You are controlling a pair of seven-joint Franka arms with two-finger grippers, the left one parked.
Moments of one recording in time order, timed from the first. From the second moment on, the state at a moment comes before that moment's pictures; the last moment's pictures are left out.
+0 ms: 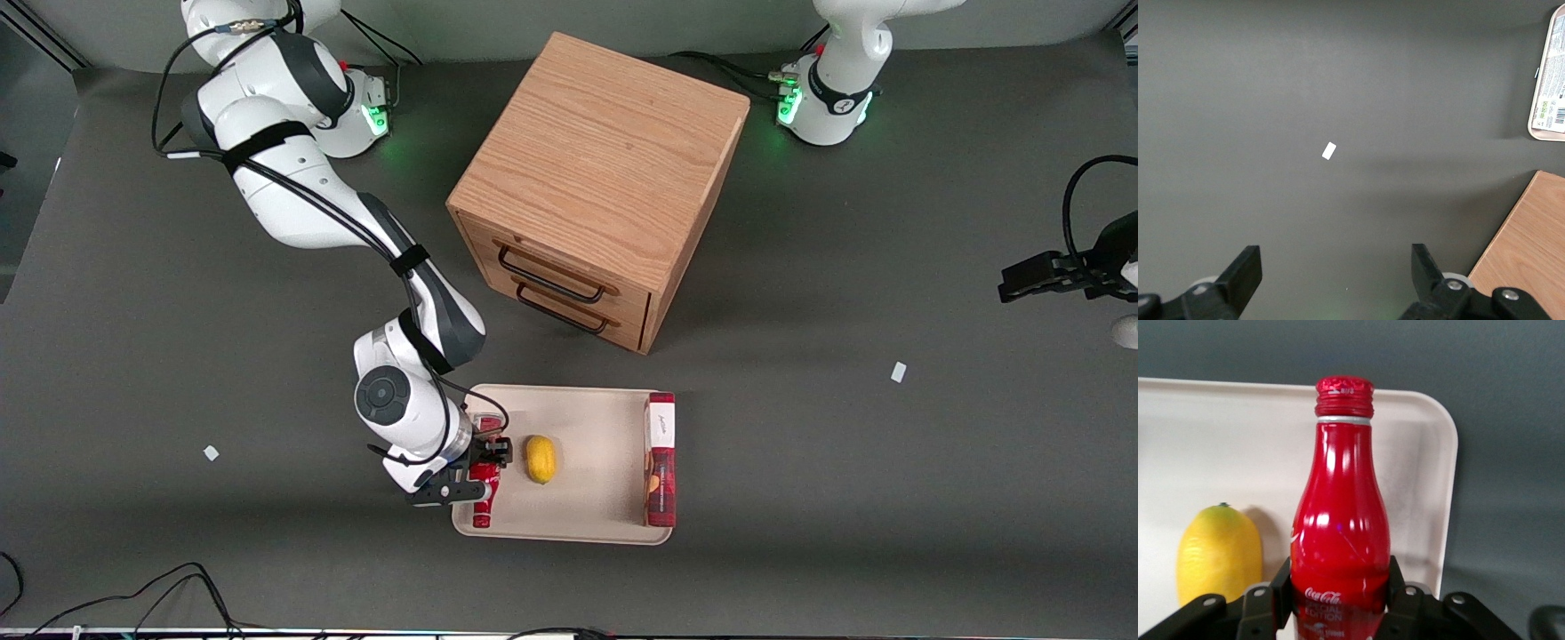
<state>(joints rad) 0.31 1.05 0.17 -1.10 -0.07 2.33 0.39</state>
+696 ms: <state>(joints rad) 0.31 1.07 0.17 -1.10 -0.07 2.38 0.42</state>
